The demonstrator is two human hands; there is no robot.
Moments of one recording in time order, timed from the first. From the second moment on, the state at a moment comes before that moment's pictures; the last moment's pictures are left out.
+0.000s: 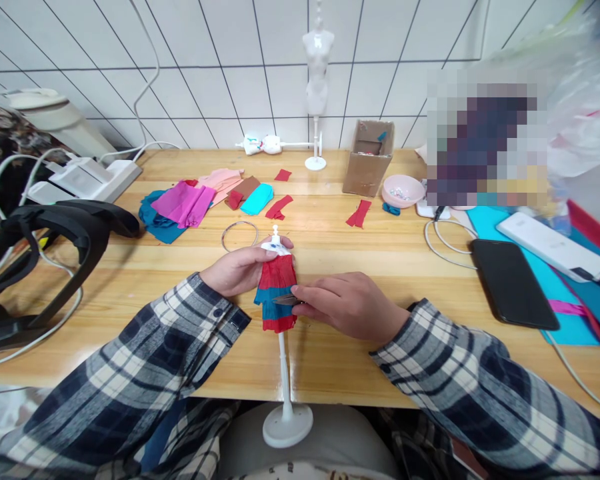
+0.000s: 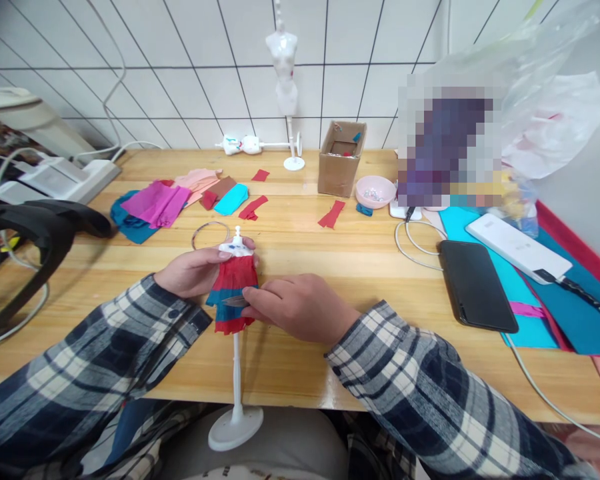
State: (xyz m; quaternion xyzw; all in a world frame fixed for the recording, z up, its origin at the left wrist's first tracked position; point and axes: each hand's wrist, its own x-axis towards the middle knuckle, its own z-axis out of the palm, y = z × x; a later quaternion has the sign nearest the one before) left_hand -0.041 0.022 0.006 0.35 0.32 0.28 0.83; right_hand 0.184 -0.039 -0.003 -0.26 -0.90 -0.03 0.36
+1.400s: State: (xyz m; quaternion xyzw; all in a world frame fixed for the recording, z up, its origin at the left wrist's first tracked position) left_hand -0.038 0.024 0.004 0.36 0.33 0.29 0.82; right_hand 0.186 -0.037 -0.006 -0.26 -0.90 -0.04 0.35
